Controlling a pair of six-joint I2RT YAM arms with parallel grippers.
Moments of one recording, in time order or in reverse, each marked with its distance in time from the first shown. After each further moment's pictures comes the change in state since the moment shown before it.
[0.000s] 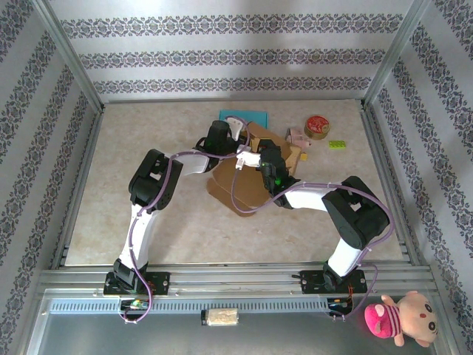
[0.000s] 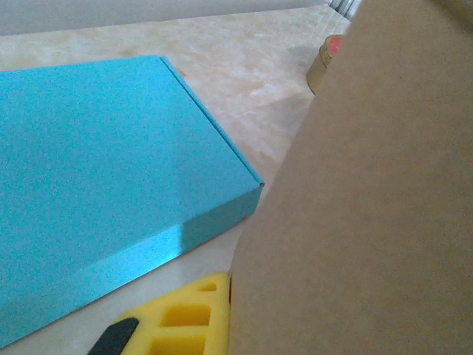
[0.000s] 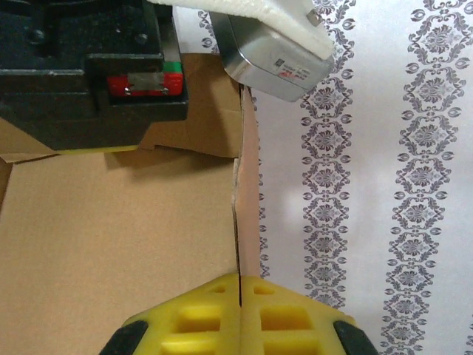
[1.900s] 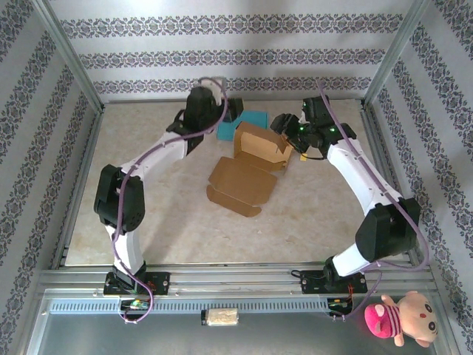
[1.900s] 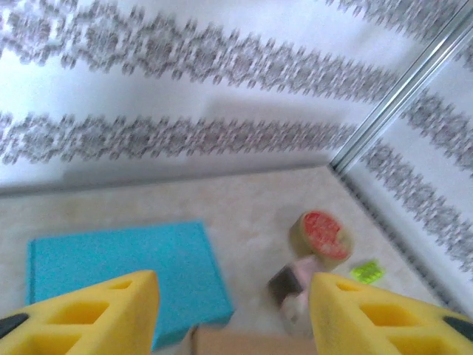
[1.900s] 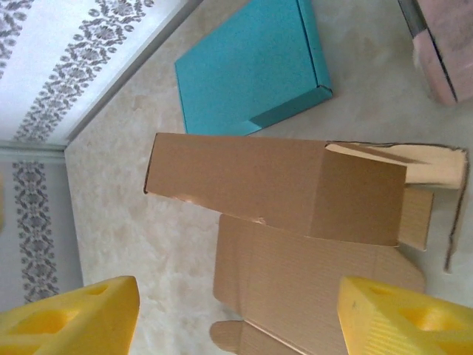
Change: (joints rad) left arm 0.027 -0.356 0.189 -0.391 -0.159 -0.215; right arm -0.364 -0.160 0.629 -1.352 -0.775 2.195
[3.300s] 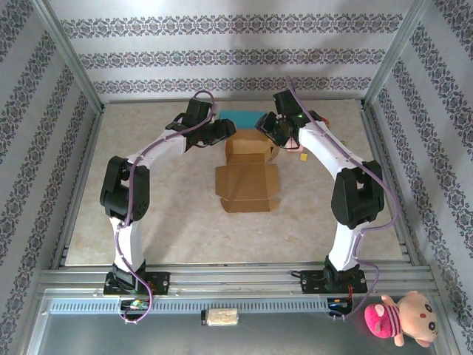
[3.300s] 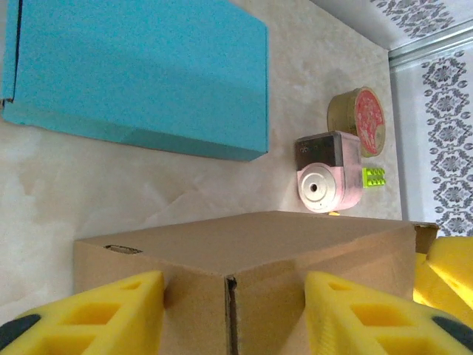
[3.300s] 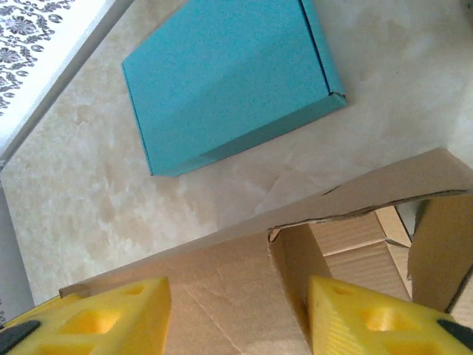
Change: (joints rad) left arm 0.070 0.070 -0.101 -0.260 0.225 -0.330; right arm 0.089 0.329 0.215 0.008 0.100 0.050
